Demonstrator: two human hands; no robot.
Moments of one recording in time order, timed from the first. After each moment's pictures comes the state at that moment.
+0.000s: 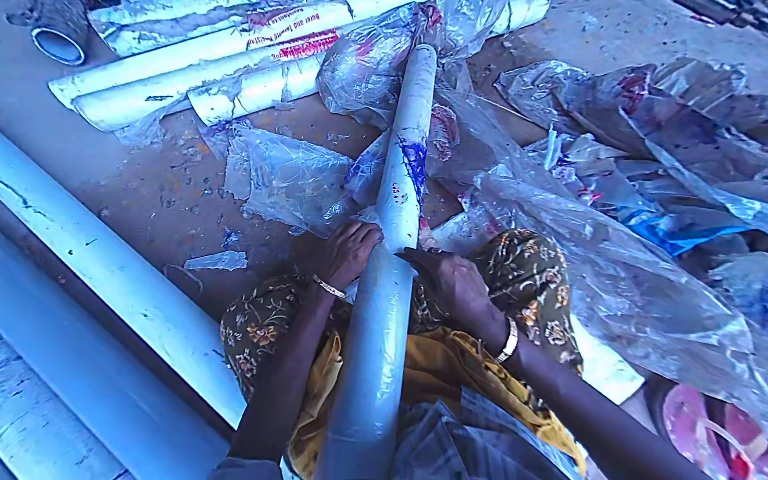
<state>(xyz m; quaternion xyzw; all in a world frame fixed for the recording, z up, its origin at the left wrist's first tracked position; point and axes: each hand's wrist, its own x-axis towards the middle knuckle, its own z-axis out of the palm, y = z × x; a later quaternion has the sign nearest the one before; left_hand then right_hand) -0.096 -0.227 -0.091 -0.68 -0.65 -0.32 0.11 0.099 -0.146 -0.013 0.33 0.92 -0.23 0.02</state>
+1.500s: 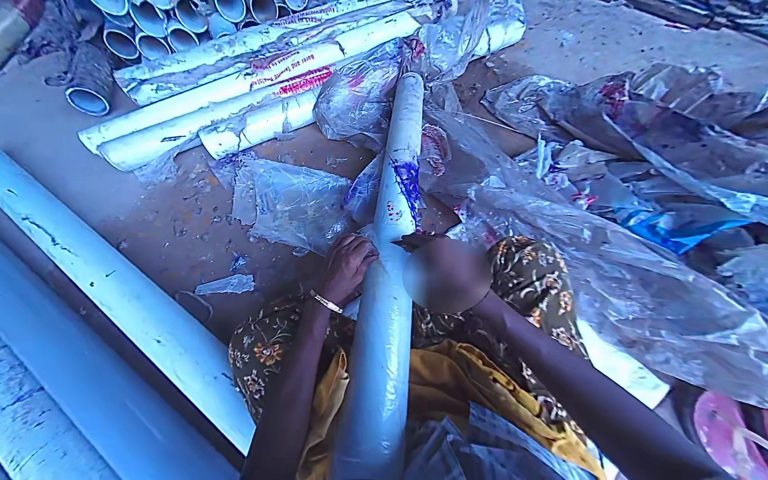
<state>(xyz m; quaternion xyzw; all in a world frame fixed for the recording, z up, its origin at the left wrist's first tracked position) -0.107 -0.227 -0.079 -0.66 -0.66 -0.35 -0.06 0.074 -0.110 -0.017 0.35 0.91 -0.24 0.01</state>
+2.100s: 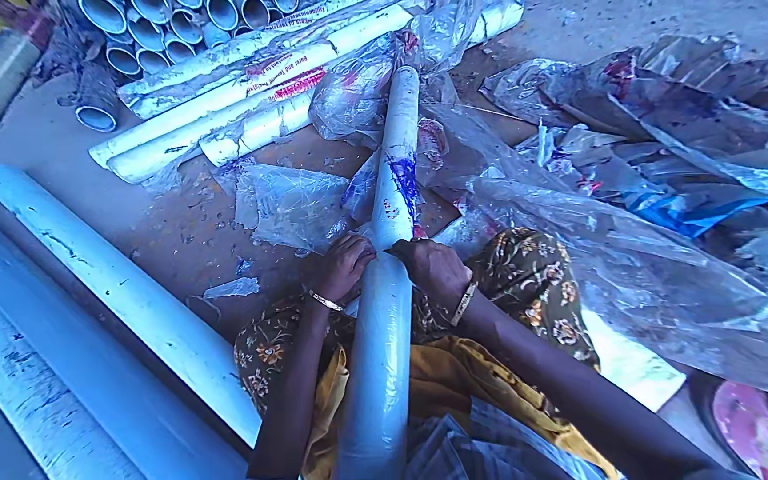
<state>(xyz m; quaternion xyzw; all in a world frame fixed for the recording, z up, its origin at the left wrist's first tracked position) -0.106 -0.225 -0.079 -0.65 -0.66 -0.37 -0.09 0.064 -0.129 0.007 0.36 0.89 -0.24 0.12</state>
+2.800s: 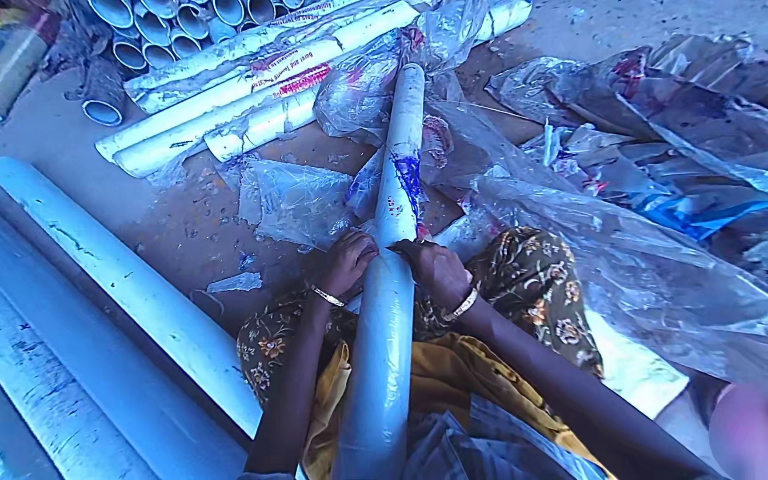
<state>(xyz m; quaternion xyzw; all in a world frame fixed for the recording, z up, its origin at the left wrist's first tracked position) -0.108 -0.225 -0.079 -0.66 -0.64 -0.37 -0.11 0.074 -0.132 -0.013 0.35 0.90 -0.25 0.05</state>
